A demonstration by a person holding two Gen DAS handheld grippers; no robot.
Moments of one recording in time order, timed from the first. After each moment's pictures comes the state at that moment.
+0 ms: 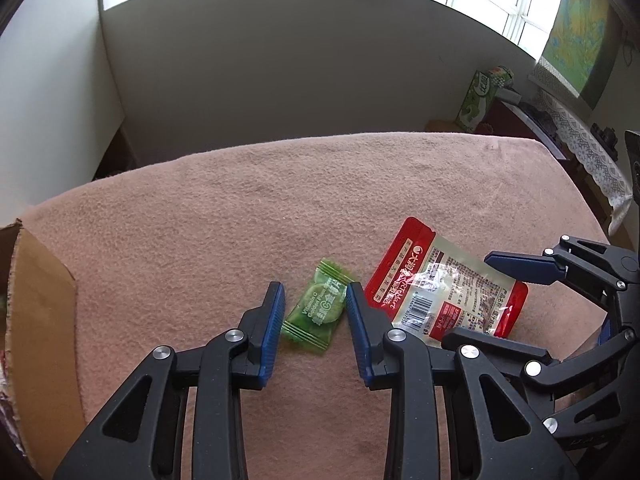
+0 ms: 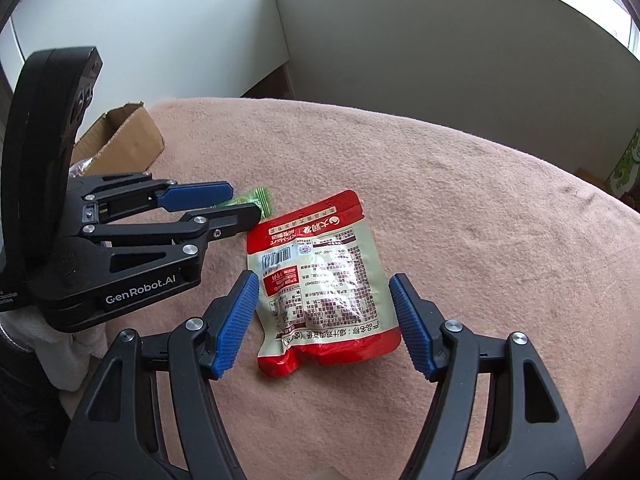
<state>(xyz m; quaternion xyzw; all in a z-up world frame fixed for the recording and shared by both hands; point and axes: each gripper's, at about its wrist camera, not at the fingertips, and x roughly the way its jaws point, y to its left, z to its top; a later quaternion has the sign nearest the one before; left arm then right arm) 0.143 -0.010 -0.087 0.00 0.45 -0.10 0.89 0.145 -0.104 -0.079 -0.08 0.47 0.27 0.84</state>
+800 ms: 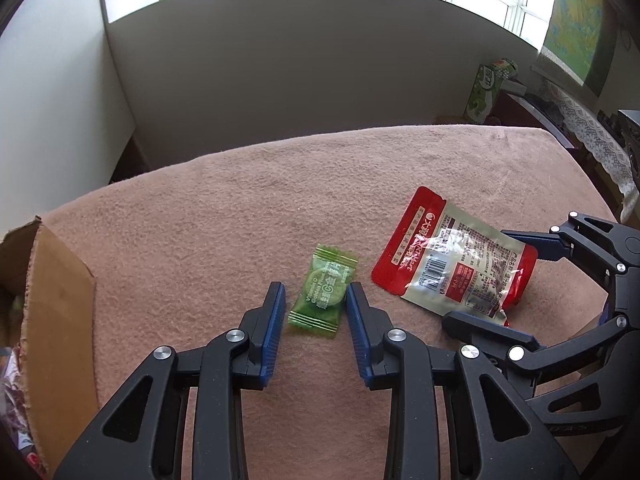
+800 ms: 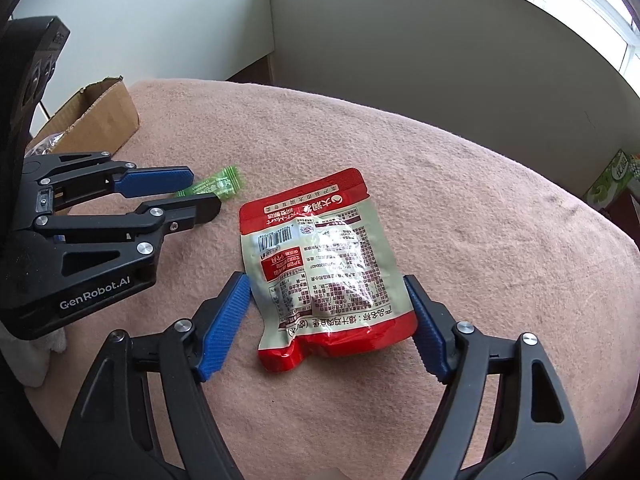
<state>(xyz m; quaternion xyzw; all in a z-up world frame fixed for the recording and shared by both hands) 0.139 -0.010 -0.088 0.03 0.44 -0.08 0.89 0.147 -0.091 -0.094 -0.12 0.46 0.23 0.85</state>
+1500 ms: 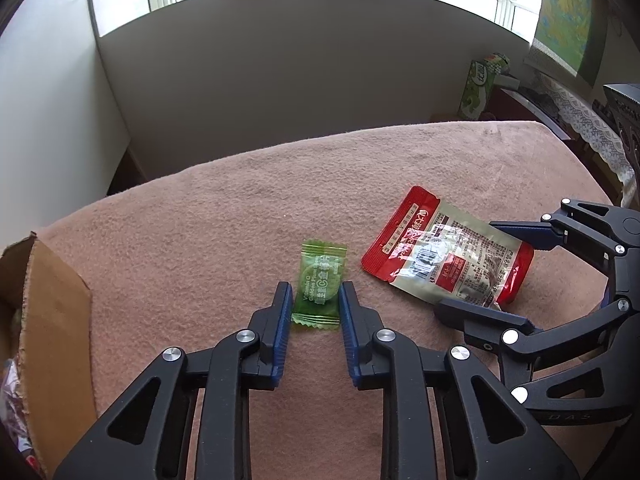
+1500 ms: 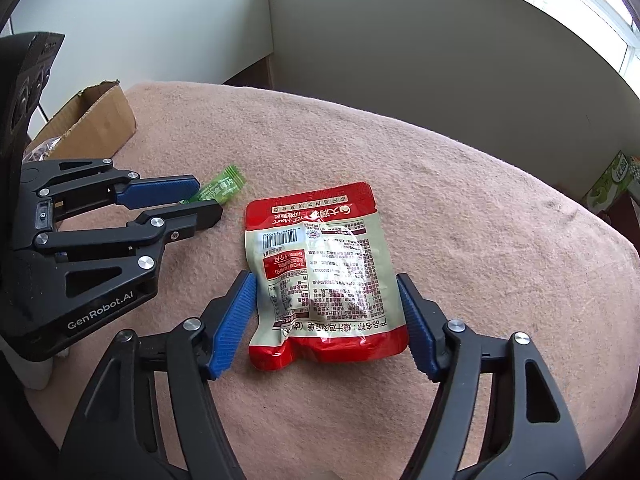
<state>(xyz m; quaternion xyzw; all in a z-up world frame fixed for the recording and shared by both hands) 0.137 -0.023 -0.089 0.04 0.43 -0.09 0.90 0.150 -0.089 -0.091 -0.12 0.46 0.24 0.85</state>
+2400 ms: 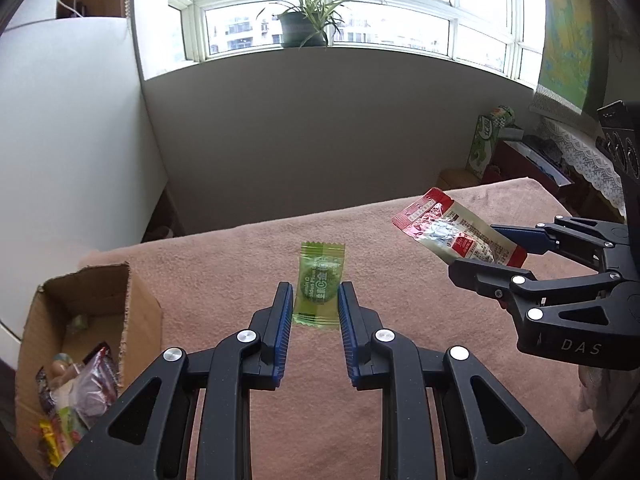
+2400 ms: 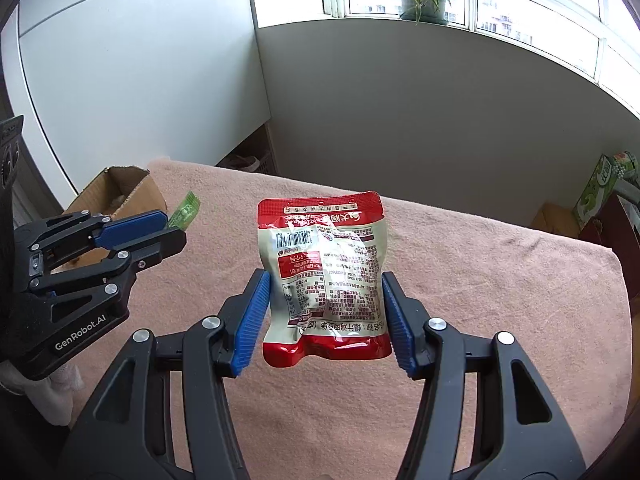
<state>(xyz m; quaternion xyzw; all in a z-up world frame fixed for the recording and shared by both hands) 0.081 0.007 -0.022 0.03 0.34 -0.05 0.94 0.120 -0.121 -0.013 -0.05 0.38 0.24 0.89</state>
